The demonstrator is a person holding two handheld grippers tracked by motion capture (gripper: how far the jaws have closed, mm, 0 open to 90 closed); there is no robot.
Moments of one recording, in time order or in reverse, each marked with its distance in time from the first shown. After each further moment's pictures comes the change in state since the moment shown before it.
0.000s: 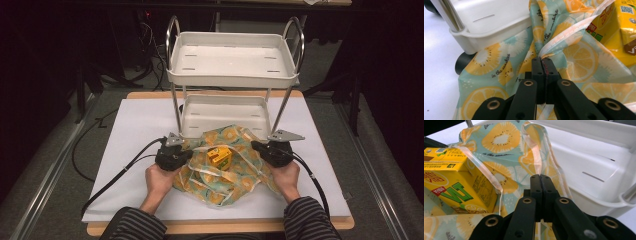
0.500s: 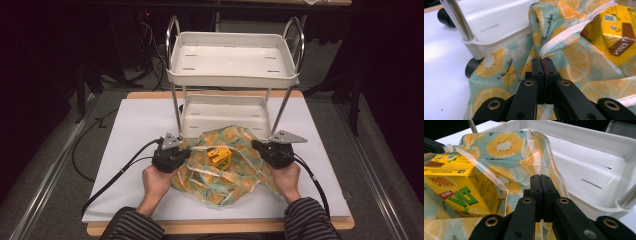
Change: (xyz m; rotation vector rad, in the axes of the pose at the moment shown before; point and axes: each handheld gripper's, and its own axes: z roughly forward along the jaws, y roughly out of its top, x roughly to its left) left arm -0.003 0.000 -0.014 -0.044 0.019 0.032; right arm 0.004 0.001 -0.006 -0.051 0.003 -0.015
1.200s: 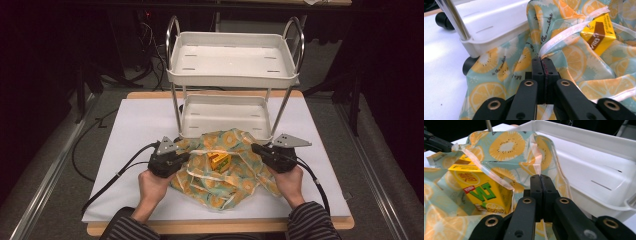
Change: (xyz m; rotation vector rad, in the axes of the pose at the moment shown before) left arm -0.009 -0.003 -0.018 -0.031 -0.018 0.024; right arm 0.006 -0.001 -0.014 -0.019 0.060 -0.012
